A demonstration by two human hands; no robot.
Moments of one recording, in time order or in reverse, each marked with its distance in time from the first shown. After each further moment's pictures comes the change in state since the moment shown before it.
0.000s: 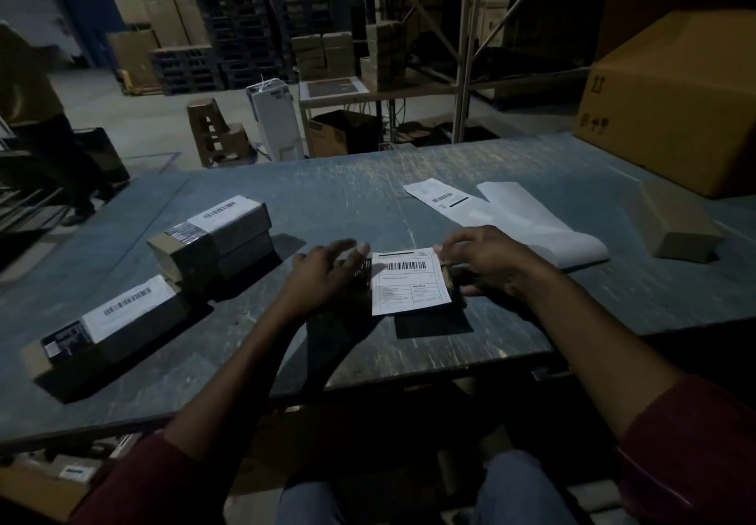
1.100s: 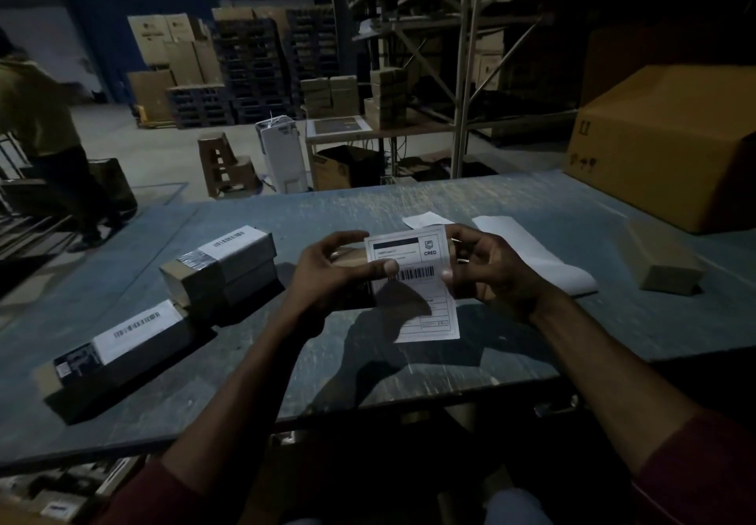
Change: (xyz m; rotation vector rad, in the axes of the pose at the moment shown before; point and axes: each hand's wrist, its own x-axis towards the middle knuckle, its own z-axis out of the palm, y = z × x) left_hand -0.020 0.060 -0.024 -0.754 0.105 -0.038; right_hand -0.051 -0.029 -0.020 0.181 -0.348 -0.478
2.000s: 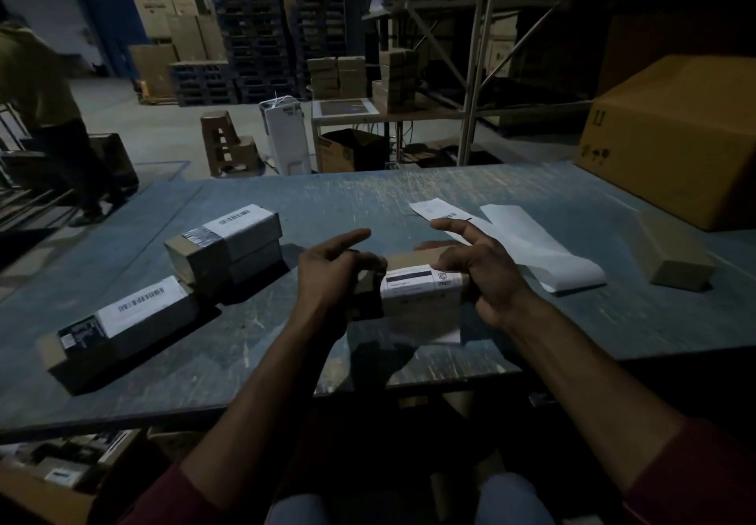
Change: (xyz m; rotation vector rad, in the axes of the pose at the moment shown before) left_hand -0.019 -0.012 0.015 -0.163 0.186 -0.076; right_hand 0.013 0.018 0.039 0.109 0.297 0.126
